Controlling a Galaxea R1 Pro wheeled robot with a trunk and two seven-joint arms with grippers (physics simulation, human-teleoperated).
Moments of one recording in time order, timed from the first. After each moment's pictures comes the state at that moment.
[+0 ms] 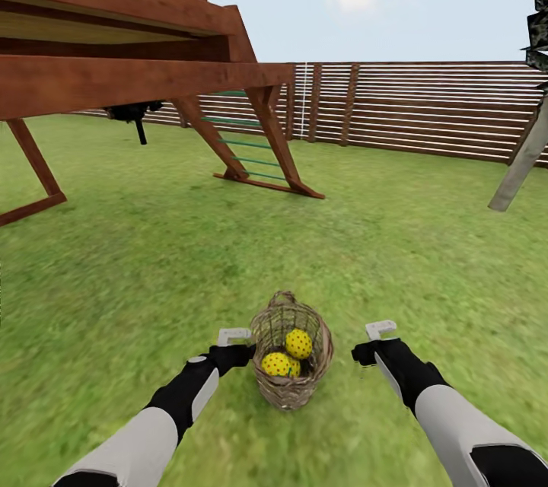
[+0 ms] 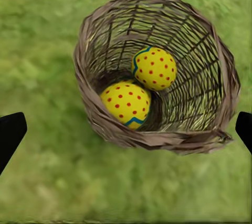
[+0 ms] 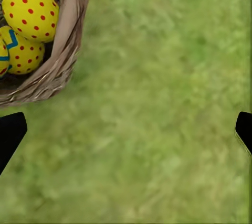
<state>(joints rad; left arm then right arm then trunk) -0.70 -0.15 -0.05 -0.41 0.09 0.15 -0.09 -0.78 -0.05 0.05 -0.41 0.14 0.42 0.00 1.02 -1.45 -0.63</state>
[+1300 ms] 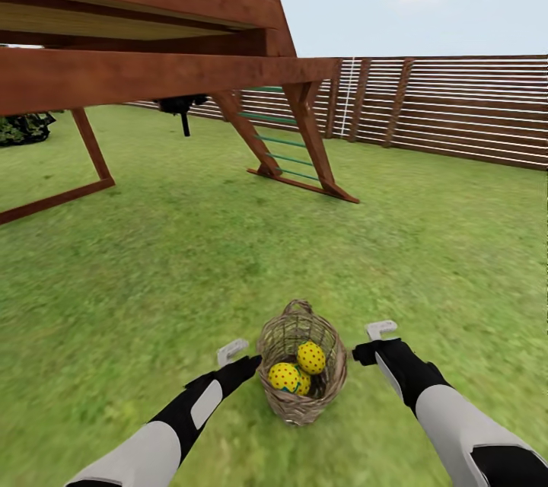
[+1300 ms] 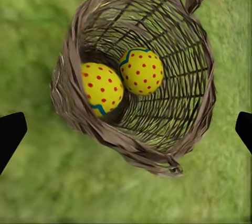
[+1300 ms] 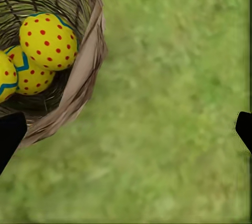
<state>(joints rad) -0.68 -0.17 -0.04 -0.33 0.50 0.14 -0.09 -0.78 -0.06 0.05 -0.41 0.14 0.42 0.00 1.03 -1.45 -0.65</state>
